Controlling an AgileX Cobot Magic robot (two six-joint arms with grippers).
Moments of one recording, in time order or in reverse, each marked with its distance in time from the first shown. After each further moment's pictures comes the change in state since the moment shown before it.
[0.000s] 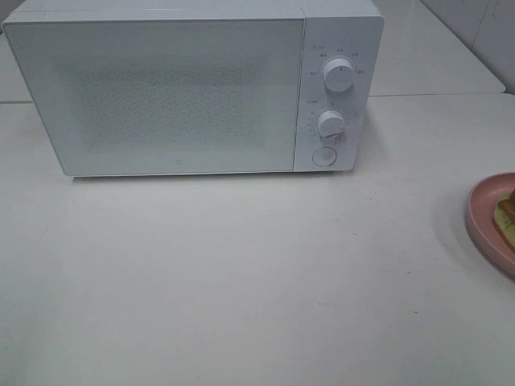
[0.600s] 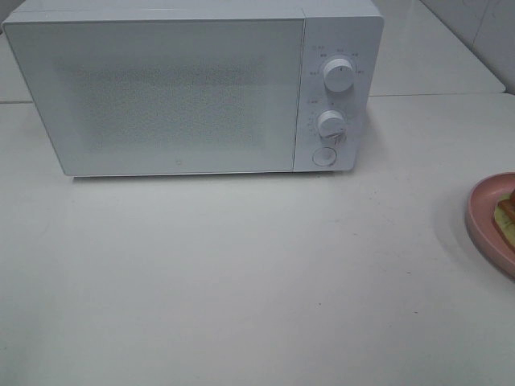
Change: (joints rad) left arm 0.000 0.000 0.000 0.000 0.000 0.000; right arm 0.000 0.000 0.000 0.000 0.000 0.000
